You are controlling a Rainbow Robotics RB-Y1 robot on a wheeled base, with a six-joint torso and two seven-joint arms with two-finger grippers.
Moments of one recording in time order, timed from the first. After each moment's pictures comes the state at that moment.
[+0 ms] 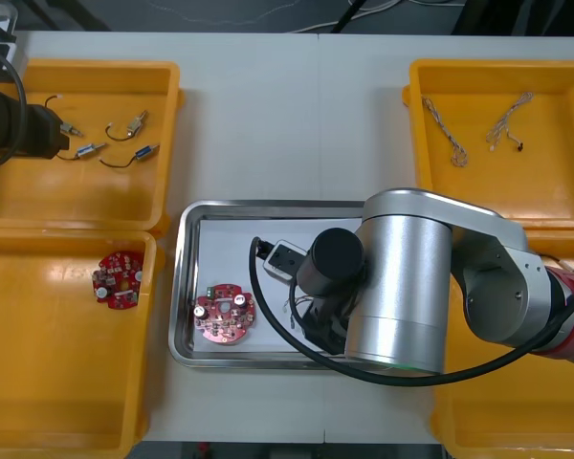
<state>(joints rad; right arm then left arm) -0.78 -0.59 0.97 -2.18 -0.59 1.75 1.19 -0.53 0.66 0.19 -1.73 0.57 1.56 -1.47</state>
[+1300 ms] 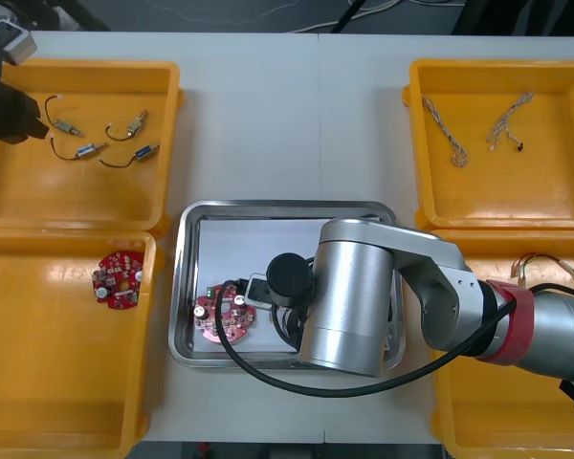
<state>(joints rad) -0.78 -0.49 1.07 -1.98 -0.49 1.67 1.51 -0.74 0.66 0.27 -1.48 0.53 1.68 -2.03</state>
